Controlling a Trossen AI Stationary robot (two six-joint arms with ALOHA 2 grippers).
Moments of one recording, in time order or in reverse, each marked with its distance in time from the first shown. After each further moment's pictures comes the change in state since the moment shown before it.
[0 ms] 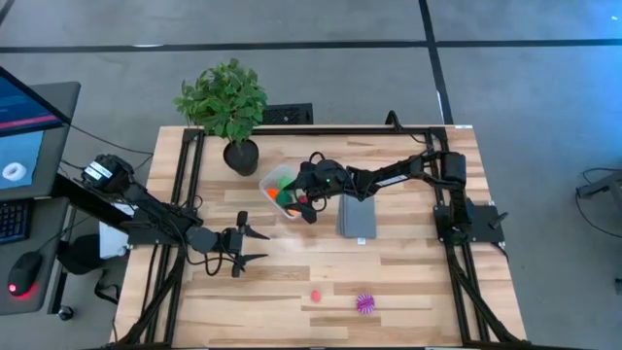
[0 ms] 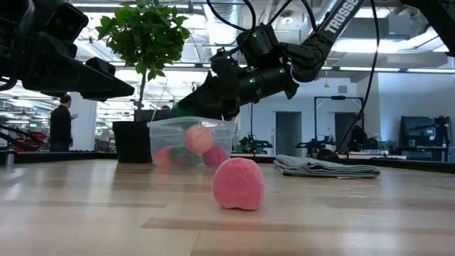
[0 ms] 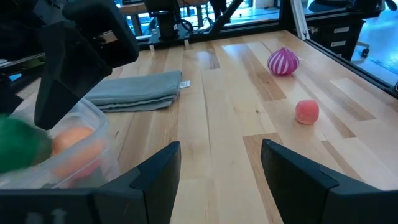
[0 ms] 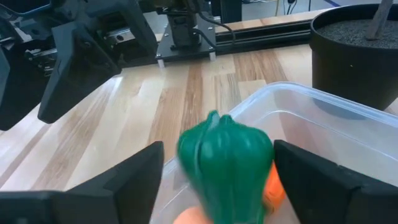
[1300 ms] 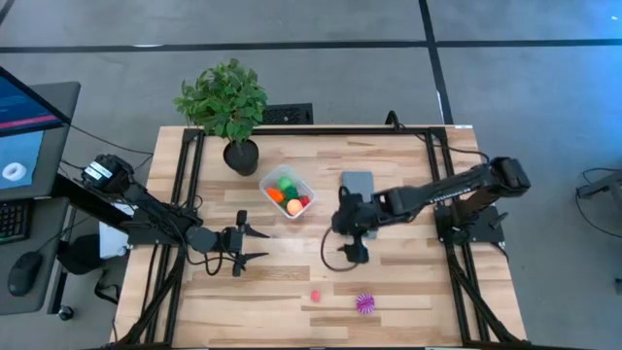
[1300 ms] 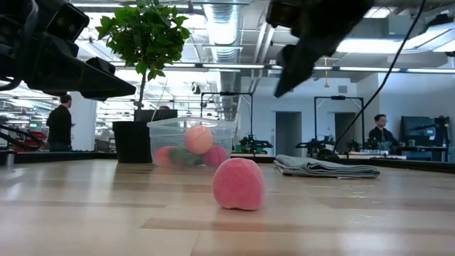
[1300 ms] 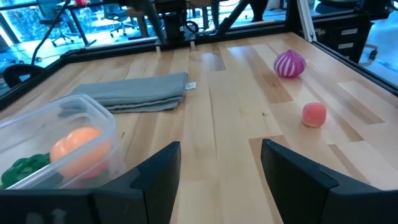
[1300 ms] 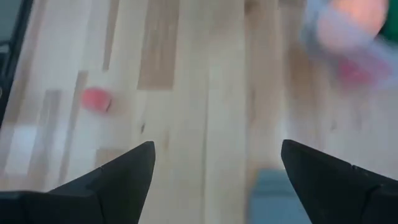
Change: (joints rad) left arm 0.000 0.000 0.000 0.006 -0.023 0.001; right arm 0.353 -0.451 0.000 -1.060 0.236 0.112
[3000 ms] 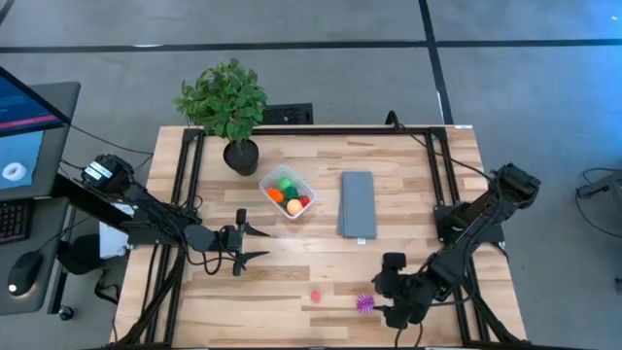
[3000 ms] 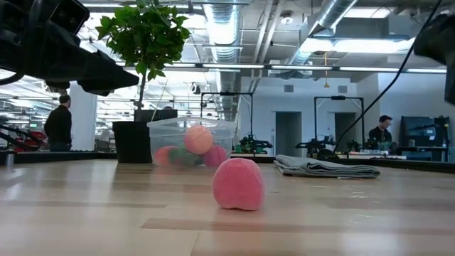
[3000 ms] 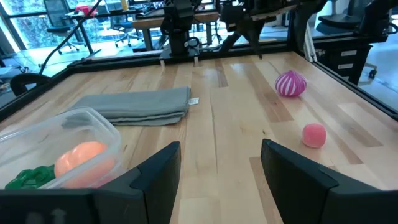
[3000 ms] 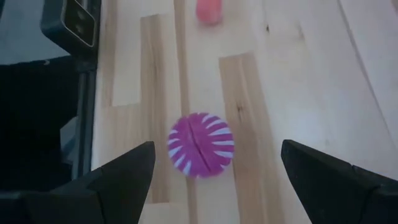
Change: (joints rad) left arm 0.000 0.000 0.000 0.067 -0.014 0.001; right arm 0.670 -0.009 -0.197 0.131 0.426 0.710
